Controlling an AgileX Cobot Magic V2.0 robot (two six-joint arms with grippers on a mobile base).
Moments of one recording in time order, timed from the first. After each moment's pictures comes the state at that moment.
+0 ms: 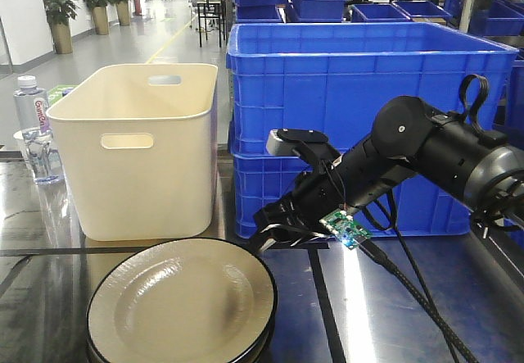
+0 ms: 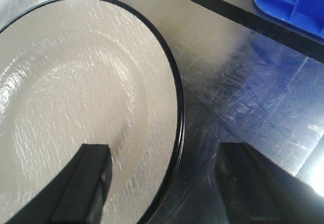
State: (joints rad) left arm -0.03 -0.01 0.03 -0.08 0.16 -0.14; right arm 0.36 1.95 -1.91 0.47 1.11 -0.35
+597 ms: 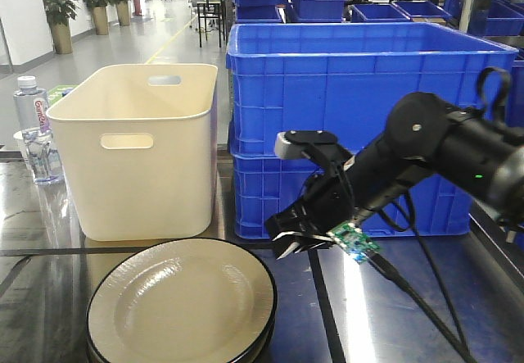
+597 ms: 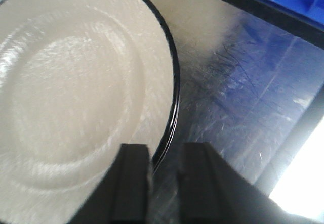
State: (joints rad) left arm -0.03 -0.01 0.03 -0.08 0.16 -0.14; right arm 0.36 1.83 -1.78 0.42 1.09 -0.35
